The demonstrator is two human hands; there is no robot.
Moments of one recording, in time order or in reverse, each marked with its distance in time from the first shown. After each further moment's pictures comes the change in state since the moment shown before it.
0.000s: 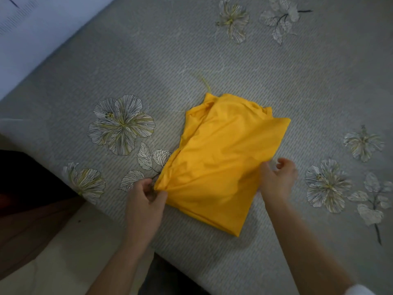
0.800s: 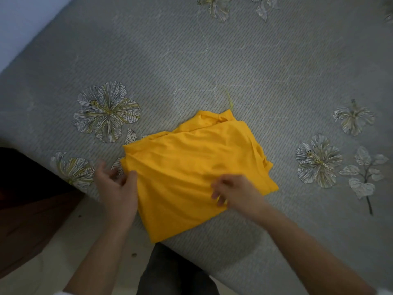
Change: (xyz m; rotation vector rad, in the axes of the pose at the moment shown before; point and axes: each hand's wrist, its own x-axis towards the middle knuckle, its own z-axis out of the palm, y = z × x) left_hand -0.001 -0.008 -0.009 -0.201 0.228 0.048; right_hand -0.060 0.025 -0.020 -0.250 -0.895 -0.142
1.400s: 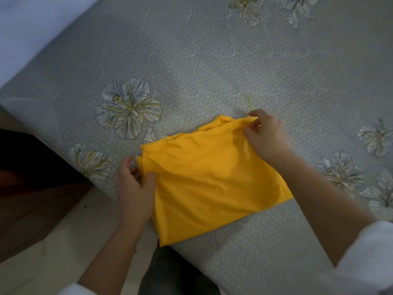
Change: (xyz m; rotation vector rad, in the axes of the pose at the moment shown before) left_hand 0.007 -0.005 -0.001 0.180 0.012 0.066; right_hand 0.074 -0.077 -0.062 -0.456 0.518 -0.231
